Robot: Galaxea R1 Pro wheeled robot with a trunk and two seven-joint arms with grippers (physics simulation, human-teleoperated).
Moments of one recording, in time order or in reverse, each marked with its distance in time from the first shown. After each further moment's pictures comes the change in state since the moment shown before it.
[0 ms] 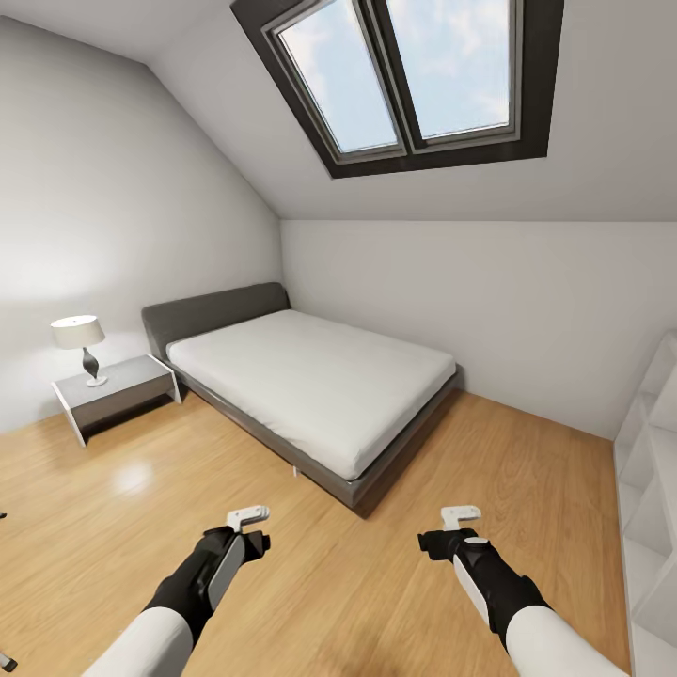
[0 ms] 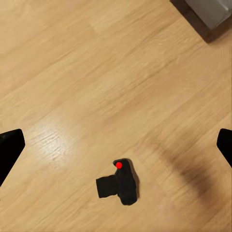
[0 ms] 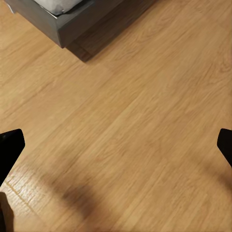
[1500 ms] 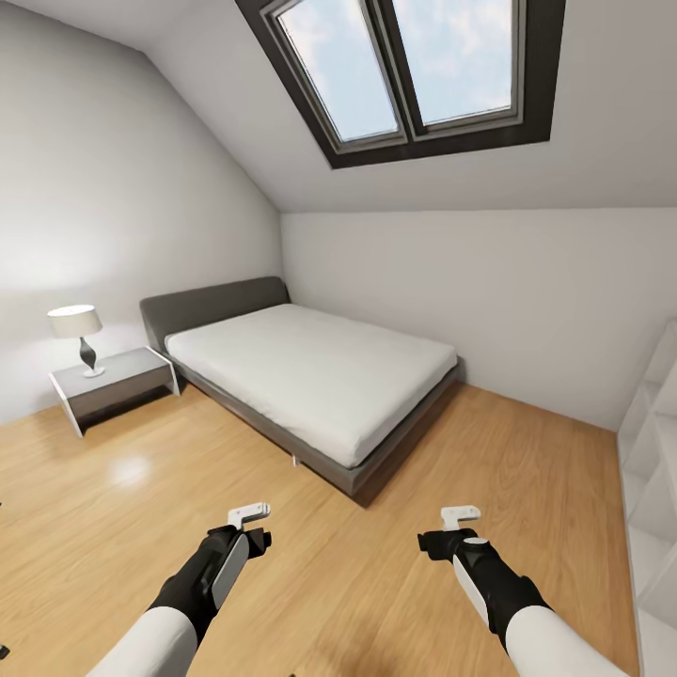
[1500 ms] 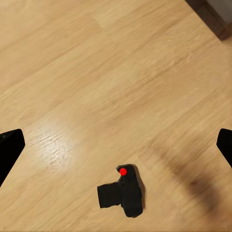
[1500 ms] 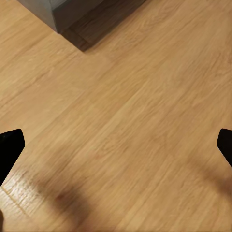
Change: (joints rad) left arm 0.000 -0.014 0.000 -0.009 0.002 -0.022 0.043; right arm 0.000 0.002 0.001 0.002 0.001 -0.003 -0.003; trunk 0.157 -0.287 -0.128
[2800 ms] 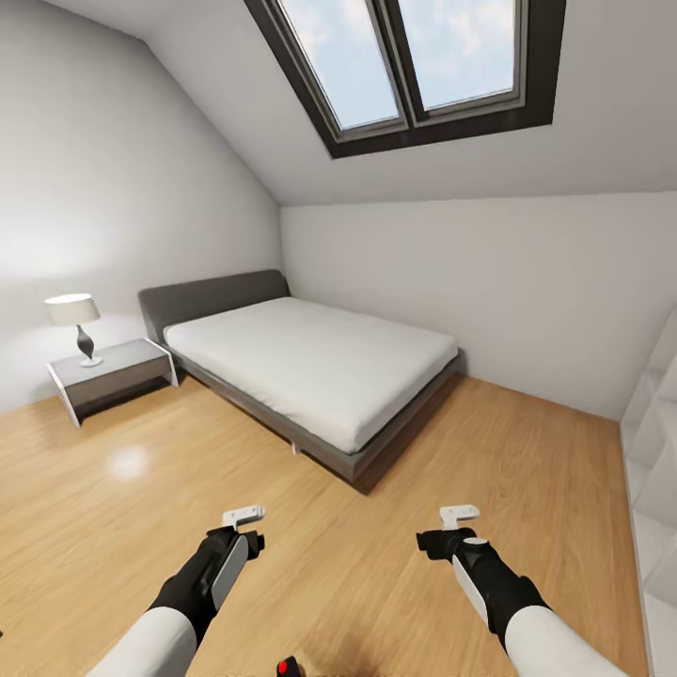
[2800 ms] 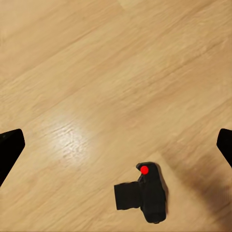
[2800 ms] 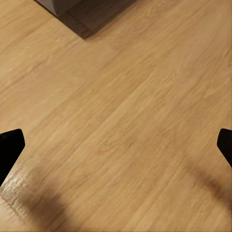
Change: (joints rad) left arm 0.000 0.002 0.001 0.008 0.000 0.001 0.082; right arm 0.000 0.002 0.000 0.000 0.000 -0.010 0.009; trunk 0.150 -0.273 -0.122
